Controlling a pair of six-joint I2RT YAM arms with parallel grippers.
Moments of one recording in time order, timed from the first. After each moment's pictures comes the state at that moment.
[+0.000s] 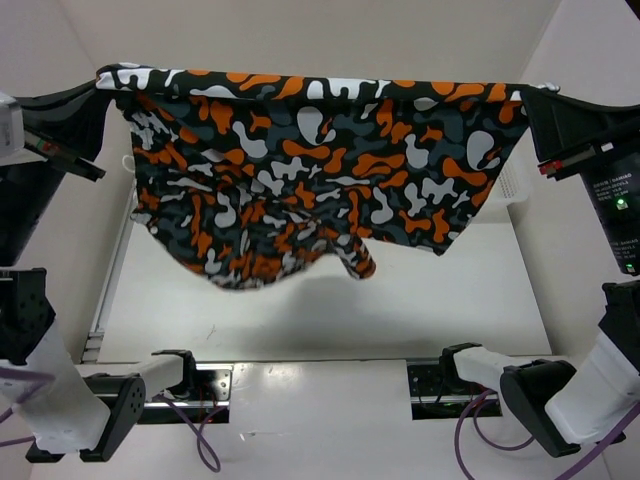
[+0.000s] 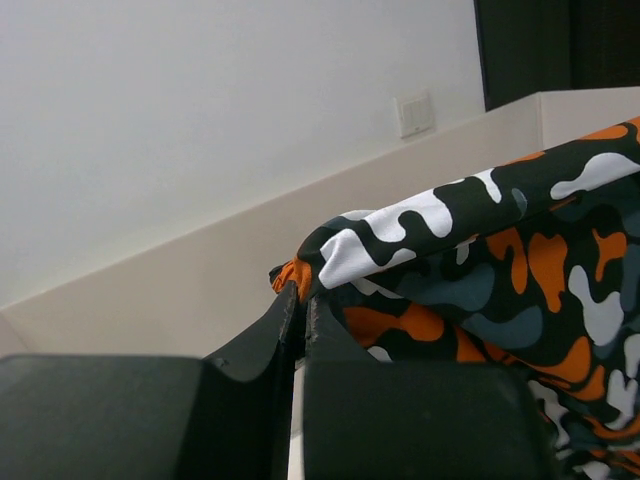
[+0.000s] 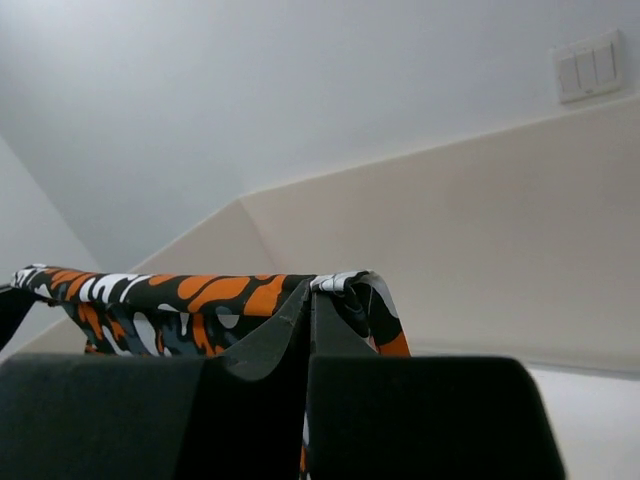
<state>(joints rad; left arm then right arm) 0.05 1.16 2.34 -0.67 0.47 0.07 0.16 1.18 2.44 -0.80 -0.17 0.54</state>
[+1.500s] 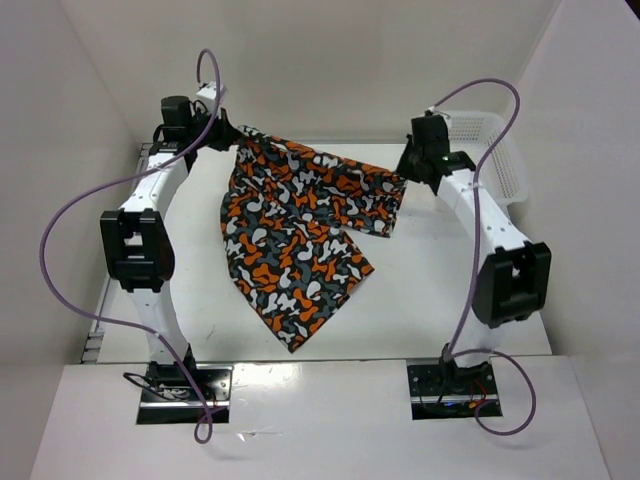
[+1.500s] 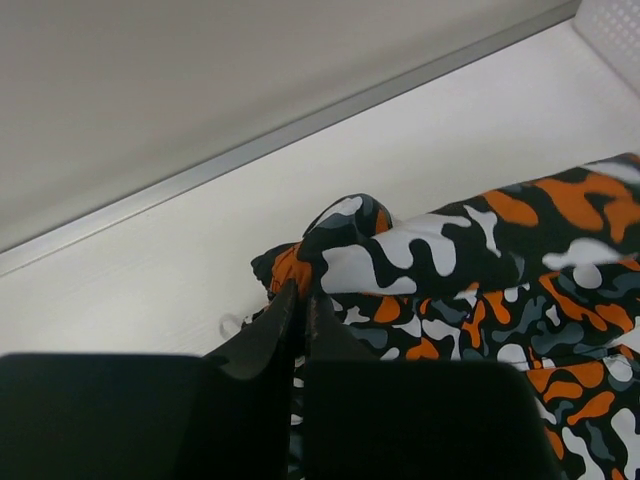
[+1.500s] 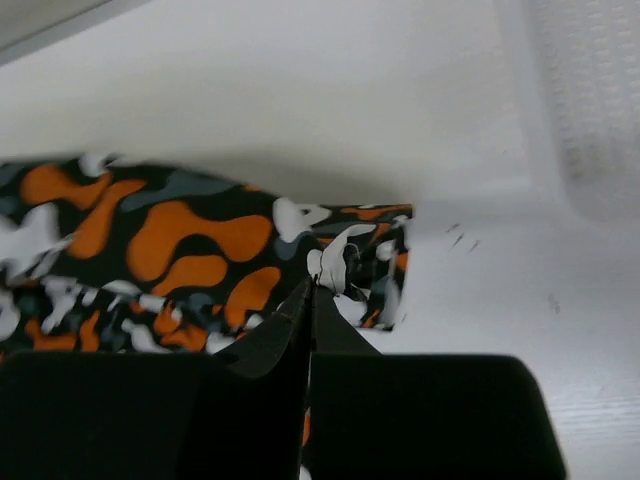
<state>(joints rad) 0.03 2.00 1.77 -0.12 0.55 0.07 0.21 1.70 1.57 -0.55 0.18 0.48</state>
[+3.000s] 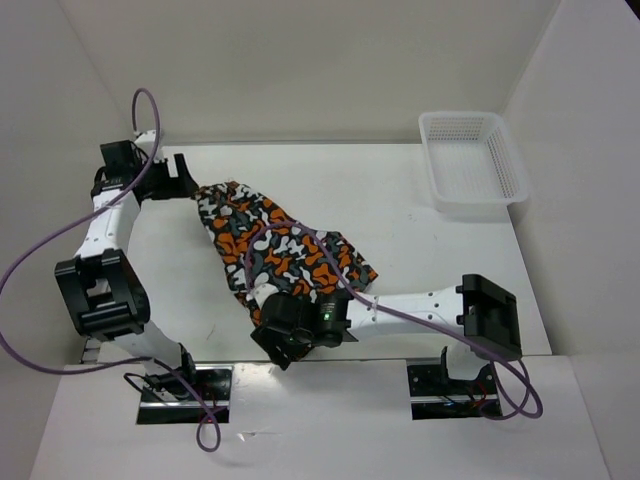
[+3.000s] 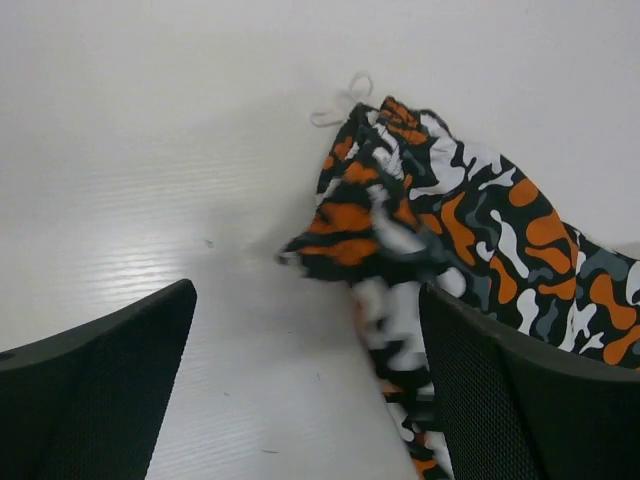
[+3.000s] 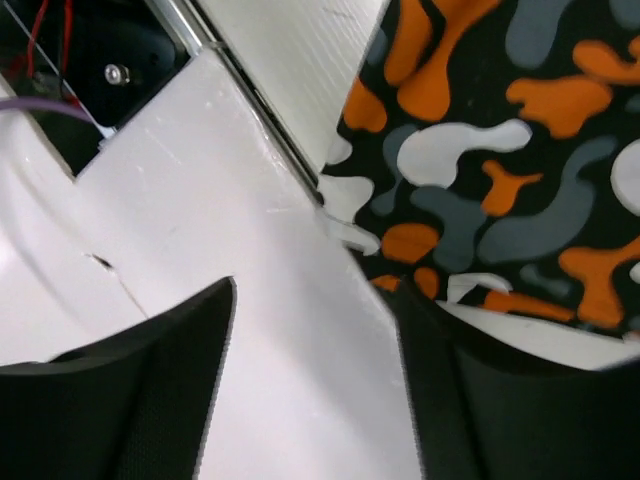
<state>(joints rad) 0.29 1.65 1.34 -0.40 0.47 0.07 1.39 1.63 1.16 -0.47 0.06 0.50</state>
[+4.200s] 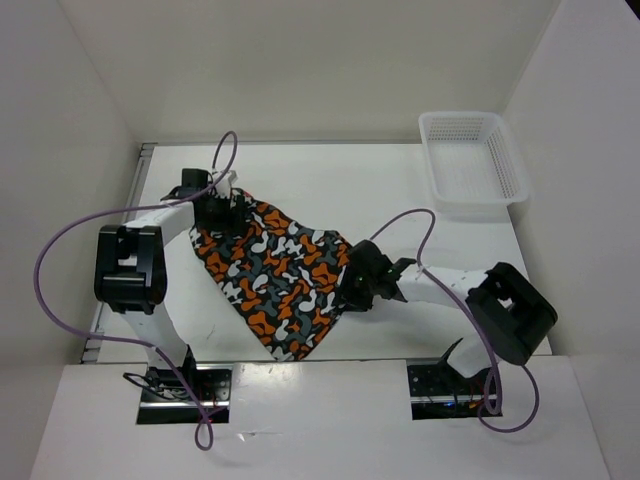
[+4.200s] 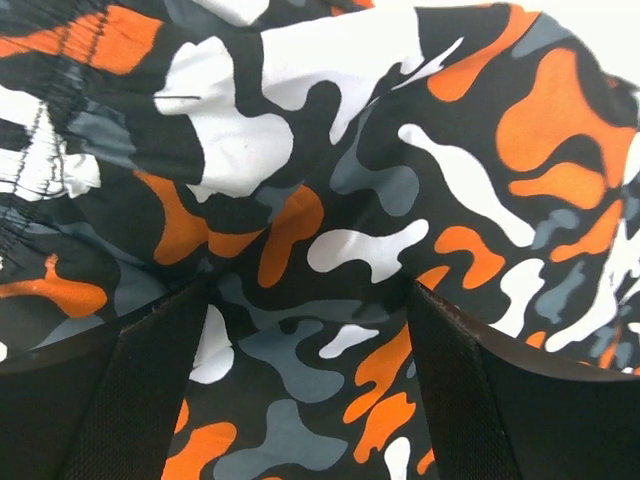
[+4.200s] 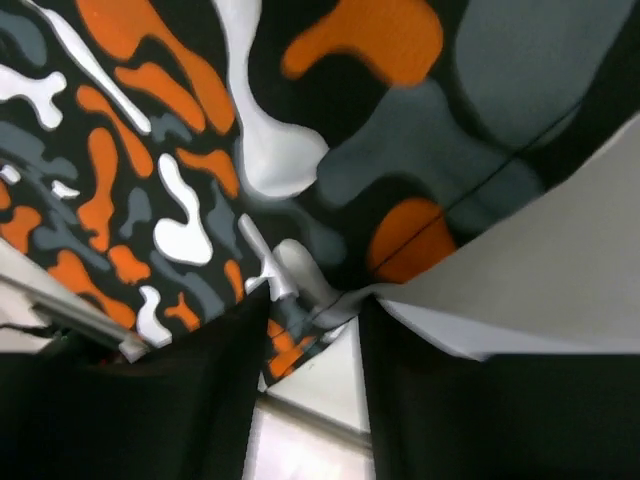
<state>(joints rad) 0.00 1.81 1.16 -0.31 0.34 0.07 0.75 1.48 0.66 -0.23 -0.12 1.08</state>
